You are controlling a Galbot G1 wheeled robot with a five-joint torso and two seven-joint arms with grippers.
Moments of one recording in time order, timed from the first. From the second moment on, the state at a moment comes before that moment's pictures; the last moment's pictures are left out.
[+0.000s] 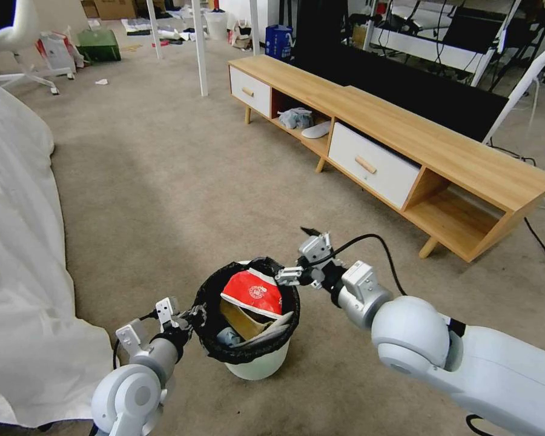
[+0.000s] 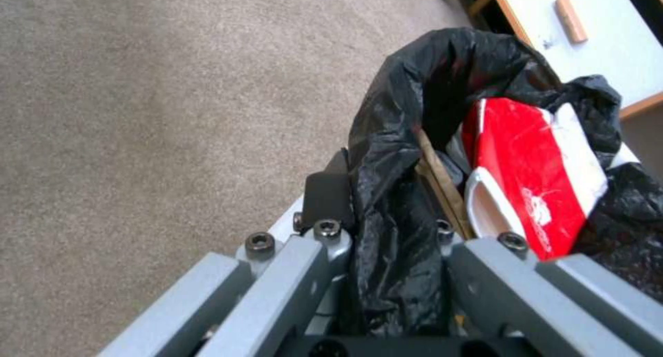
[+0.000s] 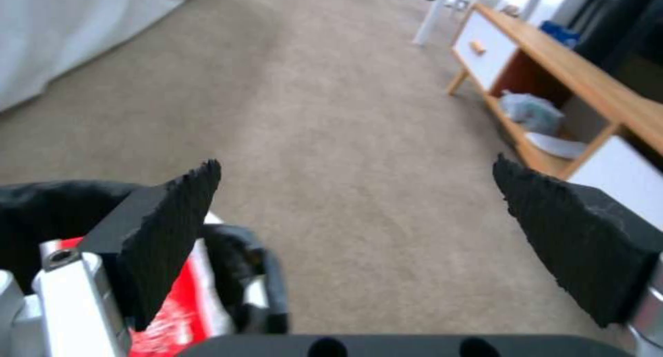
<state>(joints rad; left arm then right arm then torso) 1.48 -1.34 -0.54 -2.10 -0.90 0.53 -0.22 -0.62 0.63 -0.37 2.25 0.70 -0.42 0.46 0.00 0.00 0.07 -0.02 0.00</state>
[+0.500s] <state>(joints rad) 1.48 -1.30 -0.52 -2.13 -0.90 0.54 -0.19 -0.95 0.54 0.01 2.27 0.59 -0.42 0.47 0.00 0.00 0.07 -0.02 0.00</state>
